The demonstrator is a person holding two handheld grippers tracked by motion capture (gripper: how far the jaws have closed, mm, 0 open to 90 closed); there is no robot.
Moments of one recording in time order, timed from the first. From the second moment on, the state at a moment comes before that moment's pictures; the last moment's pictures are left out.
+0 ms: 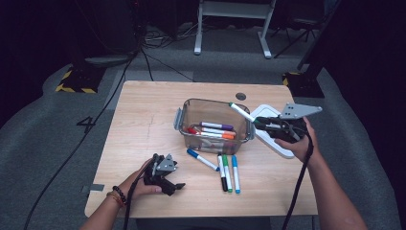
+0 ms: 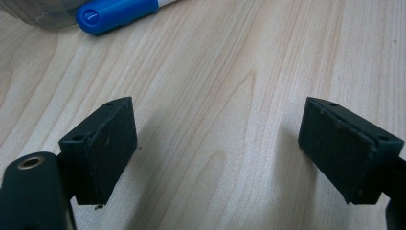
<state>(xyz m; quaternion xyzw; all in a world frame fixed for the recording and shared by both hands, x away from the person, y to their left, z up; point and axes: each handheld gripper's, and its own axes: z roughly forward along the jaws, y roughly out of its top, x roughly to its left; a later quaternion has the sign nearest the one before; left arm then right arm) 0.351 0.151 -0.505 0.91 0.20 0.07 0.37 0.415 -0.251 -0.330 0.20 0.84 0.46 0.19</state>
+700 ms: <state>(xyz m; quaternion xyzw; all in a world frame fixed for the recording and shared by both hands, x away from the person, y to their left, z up) 0.351 0.151 -0.505 0.91 0.20 0.07 0.37 0.468 -0.161 -0.351 0.12 0.91 0.38 0.11</state>
